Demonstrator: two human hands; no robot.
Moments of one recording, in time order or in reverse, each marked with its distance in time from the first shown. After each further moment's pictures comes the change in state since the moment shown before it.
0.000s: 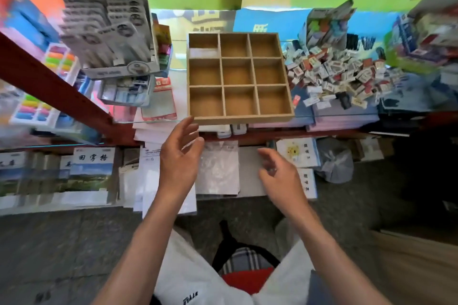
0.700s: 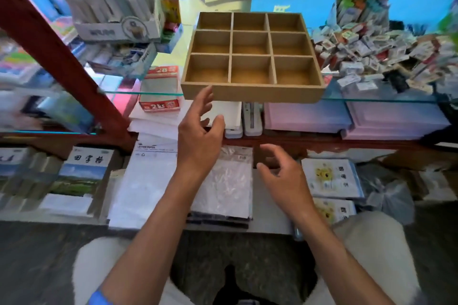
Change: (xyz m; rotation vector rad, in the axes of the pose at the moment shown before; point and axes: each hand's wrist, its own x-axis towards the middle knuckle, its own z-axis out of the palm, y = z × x) left_hand 0.024 -0.134 0.076 0.097 0.132 0.436; right_hand 0.068 0.145 0.089 0.098 0.073 -0.324
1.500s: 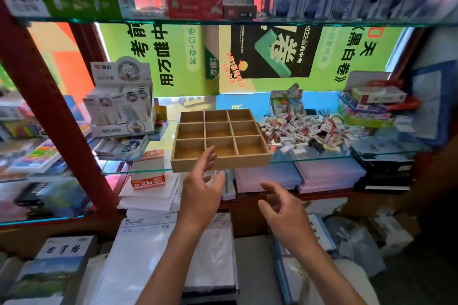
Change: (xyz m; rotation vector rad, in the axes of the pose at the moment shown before) left_hand -0.046 0.085 -0.014 -0.091 -0.144 0.141; right_hand -0.061 -0.063 -0.080 -0.019 0.215 -0.091
